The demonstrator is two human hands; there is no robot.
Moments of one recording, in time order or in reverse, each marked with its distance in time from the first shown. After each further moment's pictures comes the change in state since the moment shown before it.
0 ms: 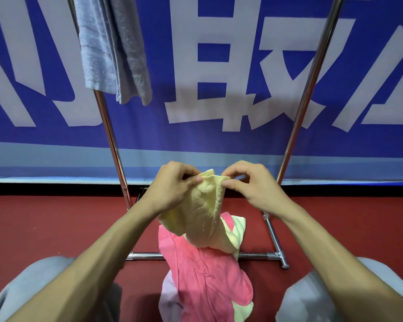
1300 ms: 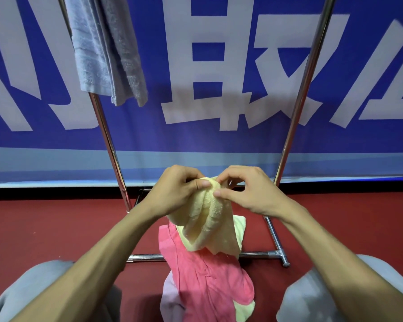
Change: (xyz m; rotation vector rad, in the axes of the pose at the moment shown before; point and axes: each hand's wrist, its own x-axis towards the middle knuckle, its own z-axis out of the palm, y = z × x) left_hand -0.002 0.007 0.006 -0.135 -0.088 0.078; right_hand -0.009 -0.009 -0.002 -0.145 -0.057 -0.090
